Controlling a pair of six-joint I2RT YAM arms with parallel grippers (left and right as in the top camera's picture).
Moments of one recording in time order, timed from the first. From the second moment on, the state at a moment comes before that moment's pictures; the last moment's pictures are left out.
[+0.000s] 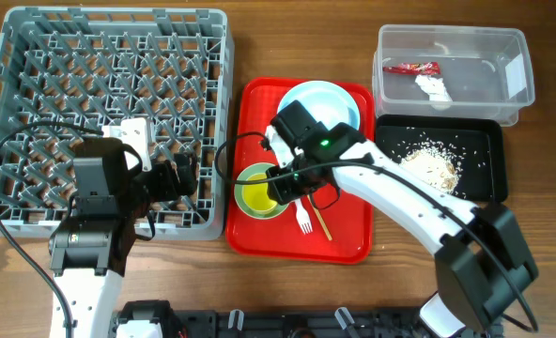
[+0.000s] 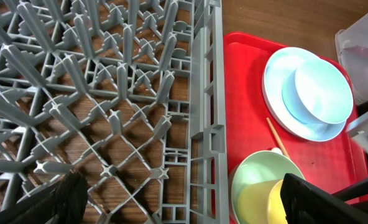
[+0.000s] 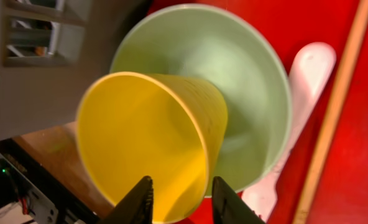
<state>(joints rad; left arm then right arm) 0.00 0.92 0.81 -0.67 0.19 -0.18 0.70 1.76 1.25 -0.81 -0.34 0.29</state>
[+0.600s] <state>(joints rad) 0.00 0.92 0.81 -0.67 0.20 -0.18 0.66 1.77 1.34 -0.83 -0.30 0.36</state>
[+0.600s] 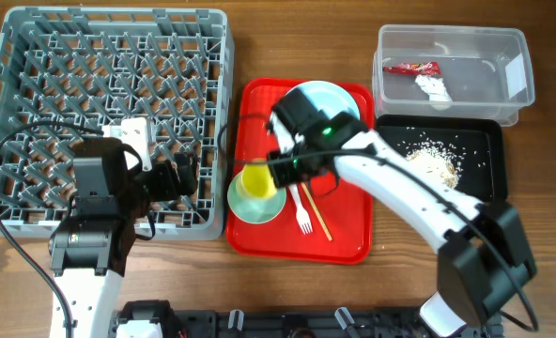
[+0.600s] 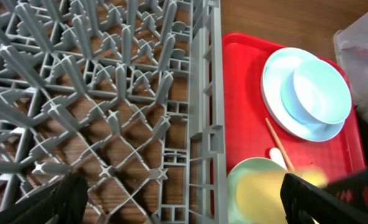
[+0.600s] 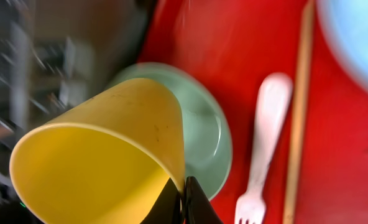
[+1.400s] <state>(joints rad) 0.00 1.21 0.81 0.07 1.05 -0.35 0.25 1.60 1.44 -0.70 -1.00 0.35</state>
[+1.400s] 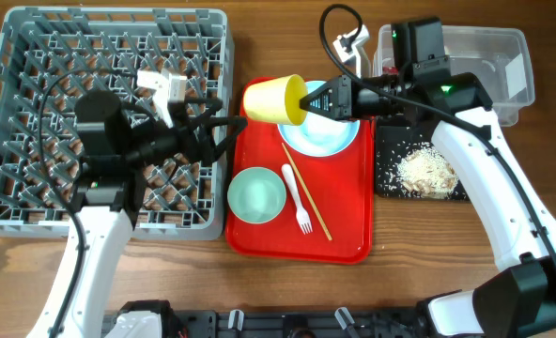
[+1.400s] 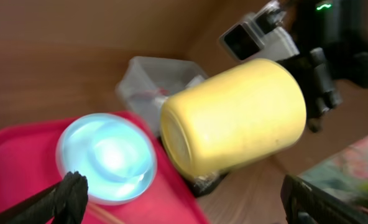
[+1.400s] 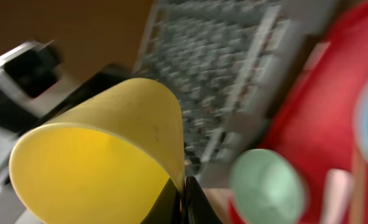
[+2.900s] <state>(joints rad) -0.03 1.26 0.81 0.70 1.43 -0.75 0.28 1.60 1.44 -0.65 -1.34 0.37</state>
